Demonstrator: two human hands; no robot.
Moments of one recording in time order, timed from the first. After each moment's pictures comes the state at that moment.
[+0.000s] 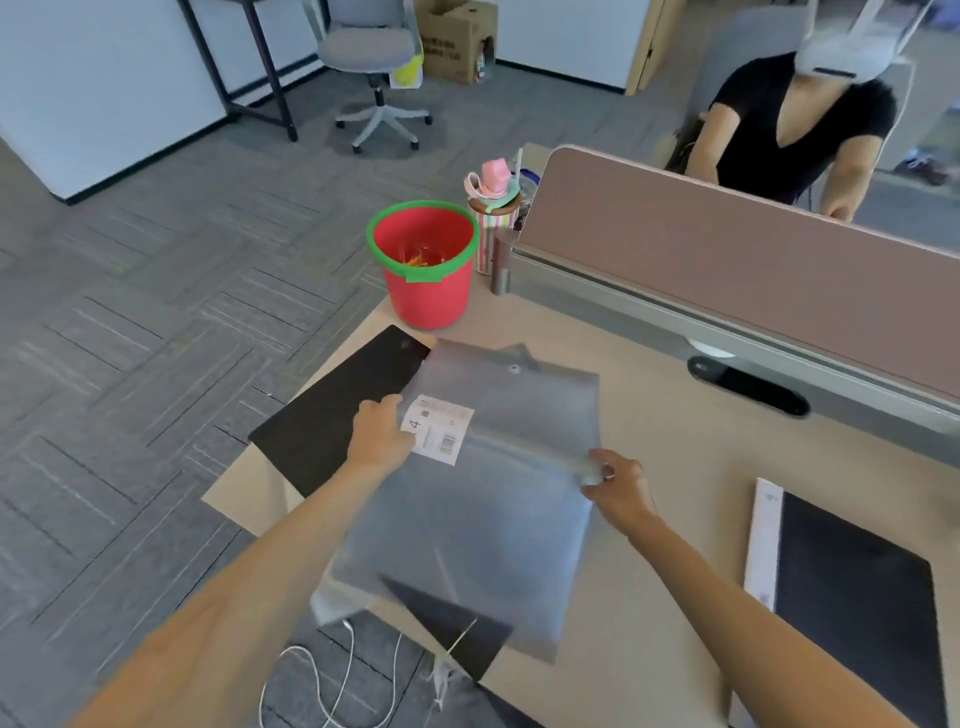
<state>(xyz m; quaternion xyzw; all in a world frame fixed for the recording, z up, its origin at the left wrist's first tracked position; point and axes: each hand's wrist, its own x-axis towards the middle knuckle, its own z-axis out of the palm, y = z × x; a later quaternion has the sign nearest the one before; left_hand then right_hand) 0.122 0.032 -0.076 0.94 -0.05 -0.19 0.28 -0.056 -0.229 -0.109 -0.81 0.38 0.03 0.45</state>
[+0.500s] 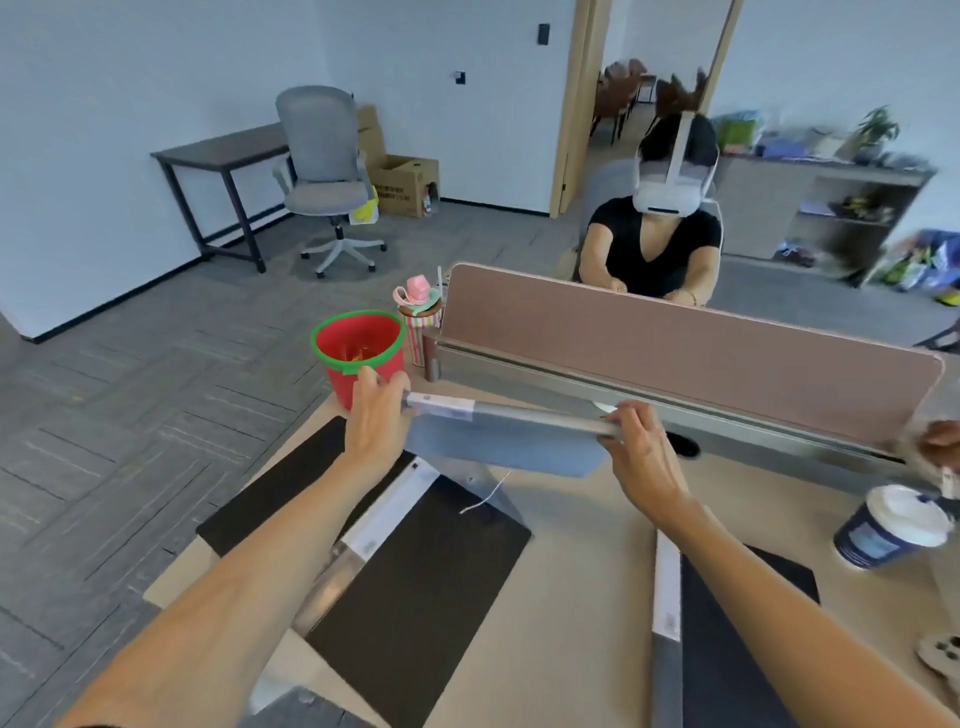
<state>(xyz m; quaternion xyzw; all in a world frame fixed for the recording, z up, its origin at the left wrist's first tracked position) 0.075 -0.067 0.057 0.92 -0.23 0.10 0.29 -0.122 -0.325 0.034 -0.94 0.20 -0.22 0.17</state>
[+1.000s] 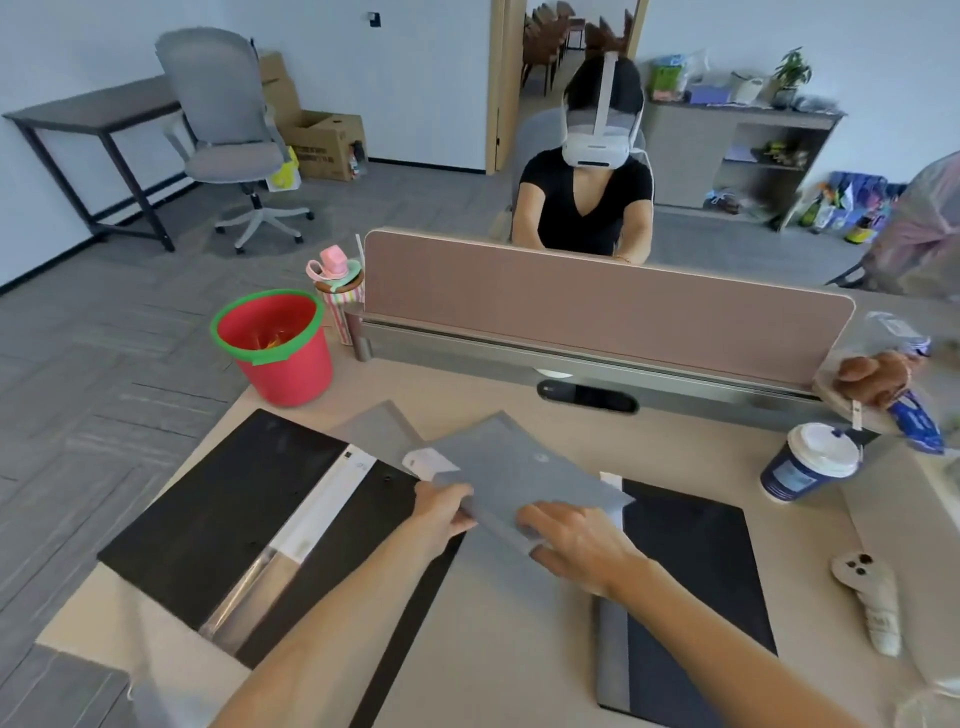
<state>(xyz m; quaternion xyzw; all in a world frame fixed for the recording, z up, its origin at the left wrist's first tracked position) -0.024 -0.174 -0.063 0.60 0.14 -0.42 0.66 -0.191 -0.303 -0.038 -1.00 0.00 -0.04 0.09</state>
